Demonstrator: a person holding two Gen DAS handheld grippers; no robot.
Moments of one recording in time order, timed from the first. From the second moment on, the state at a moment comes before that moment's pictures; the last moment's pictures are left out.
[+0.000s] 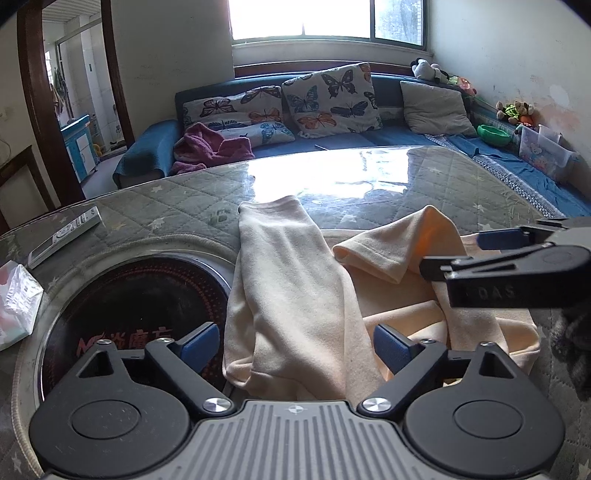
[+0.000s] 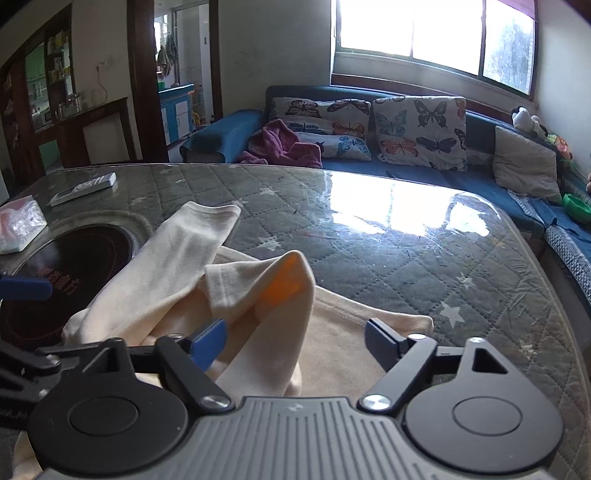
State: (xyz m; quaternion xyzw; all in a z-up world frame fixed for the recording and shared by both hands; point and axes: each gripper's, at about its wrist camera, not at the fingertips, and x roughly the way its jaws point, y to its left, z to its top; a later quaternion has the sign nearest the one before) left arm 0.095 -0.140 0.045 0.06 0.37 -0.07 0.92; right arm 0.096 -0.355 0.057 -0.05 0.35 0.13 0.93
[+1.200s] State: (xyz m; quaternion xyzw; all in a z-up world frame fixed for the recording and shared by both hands) left arm 0.057 -0.061 0.069 -0.05 0.34 -0.08 0.94; right arm -0.037 -0.496 0.088 0.00 0.27 -0.02 0.96
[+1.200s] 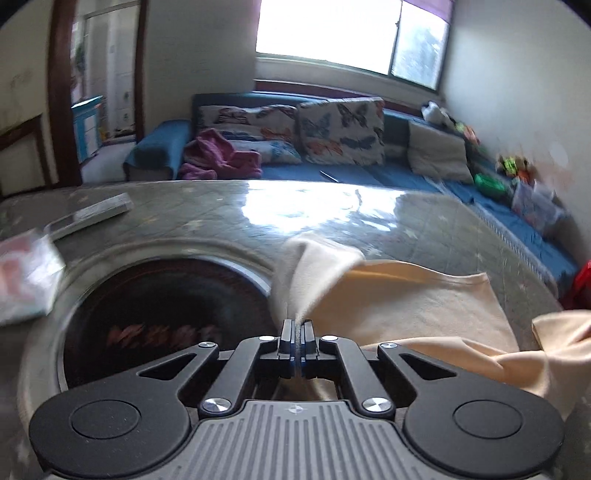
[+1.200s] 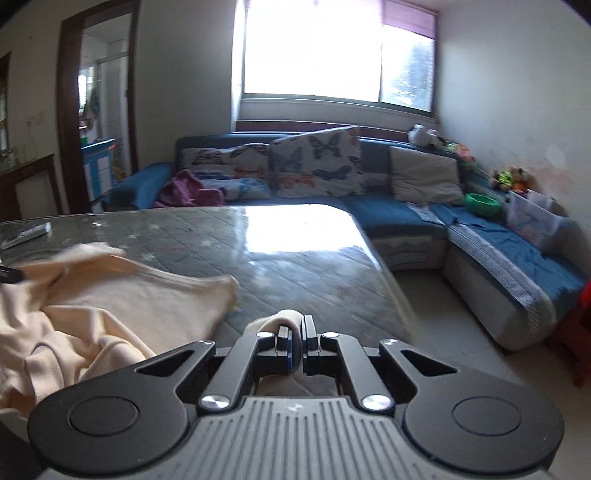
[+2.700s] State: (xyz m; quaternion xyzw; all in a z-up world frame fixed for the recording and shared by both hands) left arm -0.077 -0.135 0.024 -0.01 0.42 -0.24 0.87; right arm -0.070 -0.526 0.044 -0.06 0.32 -0.13 0.94
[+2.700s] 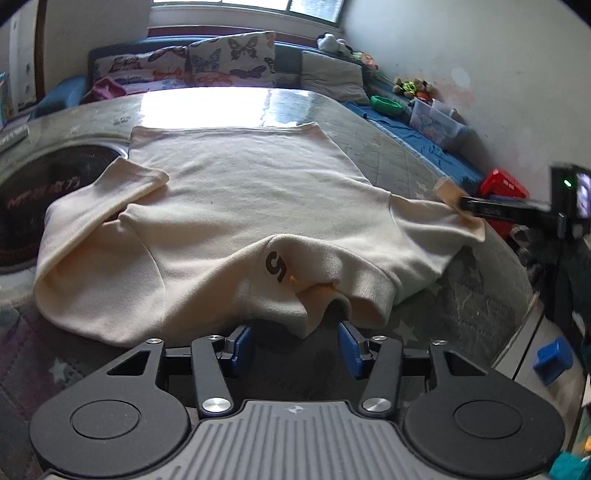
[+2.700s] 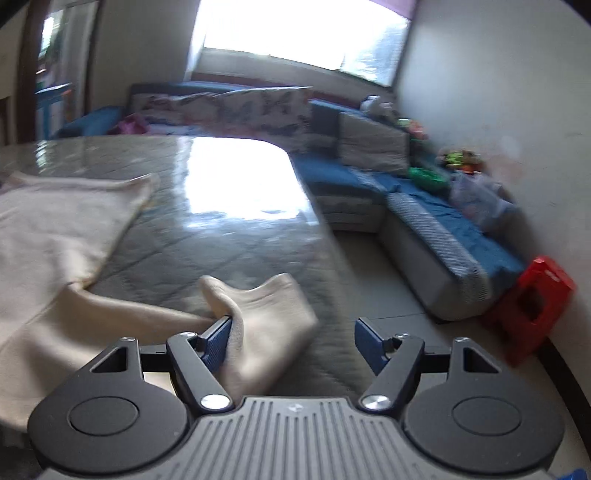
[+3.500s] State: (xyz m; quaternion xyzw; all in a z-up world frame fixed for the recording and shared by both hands) left arm -0.082 -0.099 0.044 -0.10 0.45 -0.27 0.84; right arm -0.113 -0.478 0.088 -0.03 0.30 0.09 0.95
